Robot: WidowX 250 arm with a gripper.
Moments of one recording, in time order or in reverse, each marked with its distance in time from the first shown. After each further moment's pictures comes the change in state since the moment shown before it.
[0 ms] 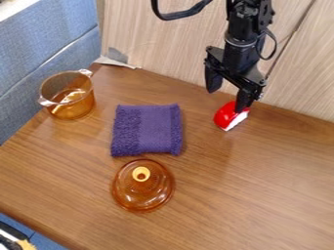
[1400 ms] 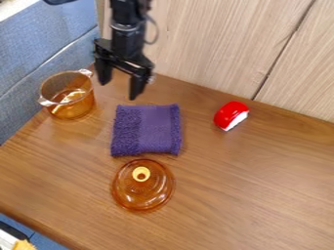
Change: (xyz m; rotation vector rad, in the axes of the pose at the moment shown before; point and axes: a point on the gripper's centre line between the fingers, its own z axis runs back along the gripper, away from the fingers) arm -0.126 0.139 0.013 0.111 0.192 0.392
